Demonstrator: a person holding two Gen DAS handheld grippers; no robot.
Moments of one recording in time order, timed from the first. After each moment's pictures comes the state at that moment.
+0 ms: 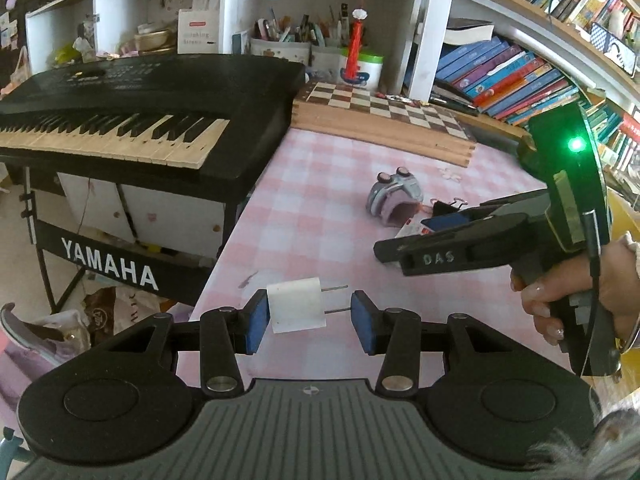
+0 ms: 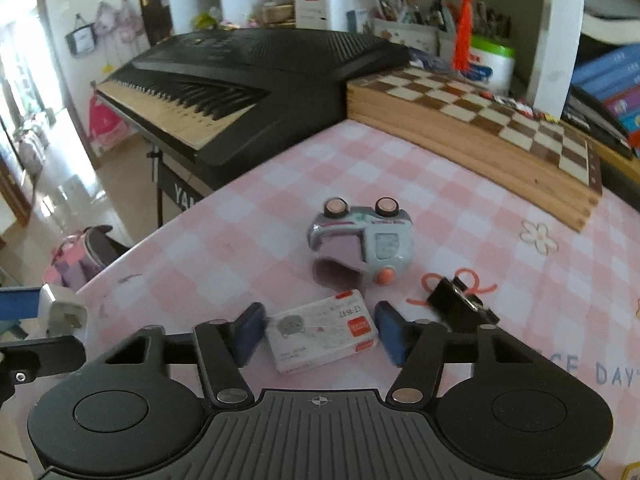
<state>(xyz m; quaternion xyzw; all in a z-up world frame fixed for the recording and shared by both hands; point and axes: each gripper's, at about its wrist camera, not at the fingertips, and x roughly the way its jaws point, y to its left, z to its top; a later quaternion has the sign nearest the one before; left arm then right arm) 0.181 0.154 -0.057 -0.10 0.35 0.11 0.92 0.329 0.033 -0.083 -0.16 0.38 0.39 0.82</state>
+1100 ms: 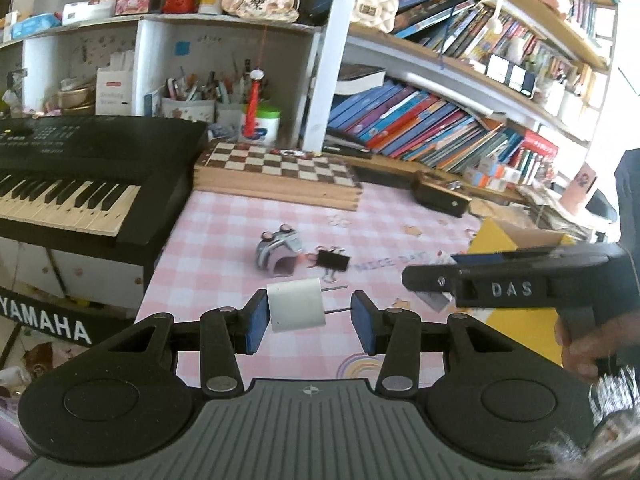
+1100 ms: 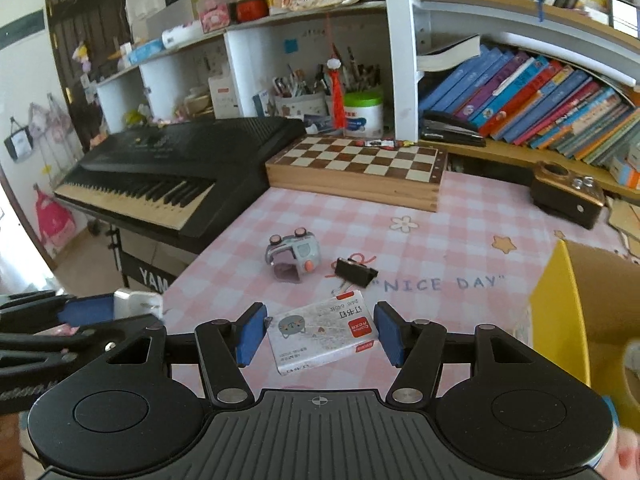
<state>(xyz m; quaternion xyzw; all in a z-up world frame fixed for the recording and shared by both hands) 0.151 0.120 -0.004 -0.09 0.28 -0.02 0.96 0.236 -0.069 0.010 -0.03 0.34 0.27 0.90</state>
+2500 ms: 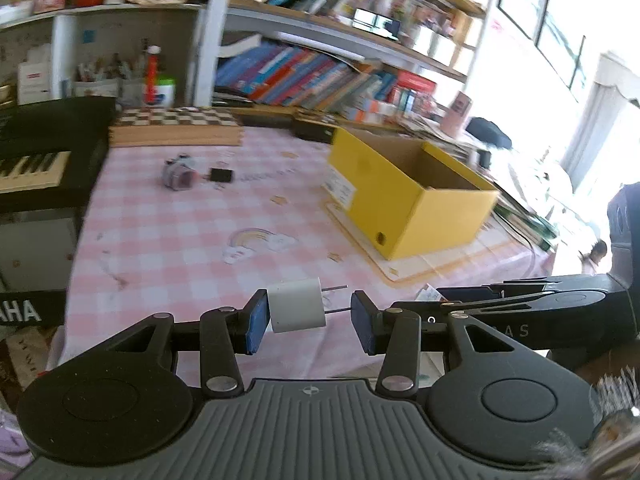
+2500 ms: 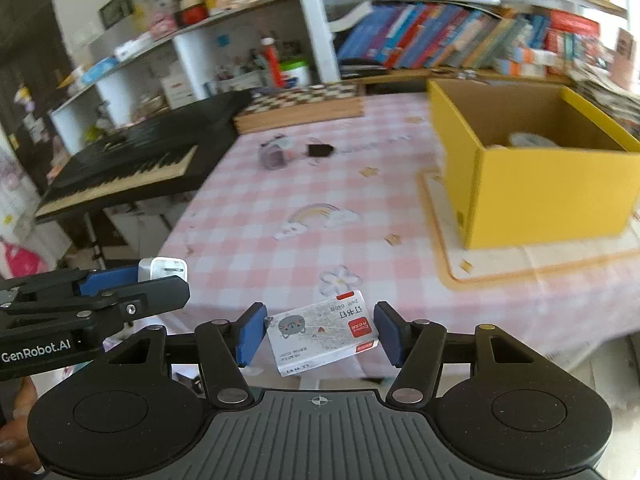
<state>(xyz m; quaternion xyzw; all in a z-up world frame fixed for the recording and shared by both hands) 0.002 0.097 -0.008 -0.05 0.31 -0.19 0.93 0.023 -0.108 -0.005 0.06 0.39 0.13 0.91</state>
